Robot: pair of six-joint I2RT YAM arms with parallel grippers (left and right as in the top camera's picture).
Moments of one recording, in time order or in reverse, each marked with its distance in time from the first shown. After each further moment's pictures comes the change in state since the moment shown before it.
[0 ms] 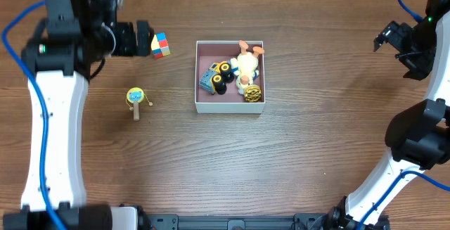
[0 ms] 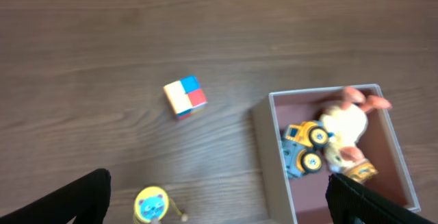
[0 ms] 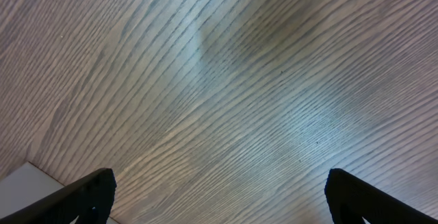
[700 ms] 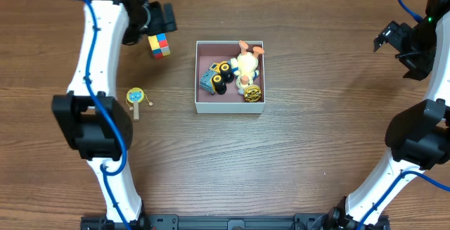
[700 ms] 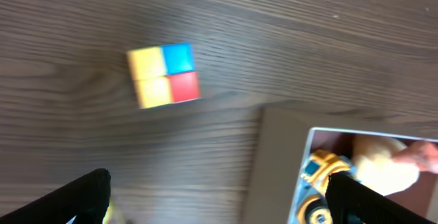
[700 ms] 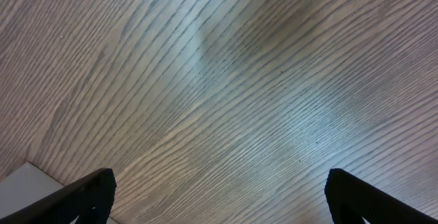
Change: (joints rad) left arm -0.109 0.602 0.457 -0.221 -0.093 -0.329; right arm 0.000 0.000 0.000 0.000 0.000 0.000
